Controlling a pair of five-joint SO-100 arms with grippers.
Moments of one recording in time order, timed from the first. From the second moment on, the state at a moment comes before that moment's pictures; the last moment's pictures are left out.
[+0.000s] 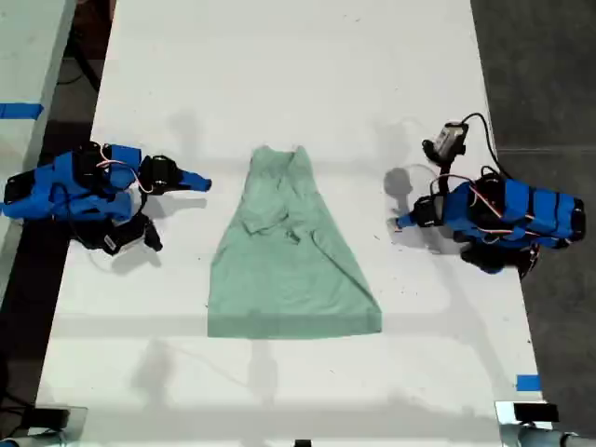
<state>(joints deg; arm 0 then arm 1) -20.0 205.5 186.2 54.8 13.0 14.2 199.9 173.8 80.4 -24.0</state>
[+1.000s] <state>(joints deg) -20.0 205.5 186.2 54.8 13.1 -5.7 107.0 116.9 66.4 -8.0</state>
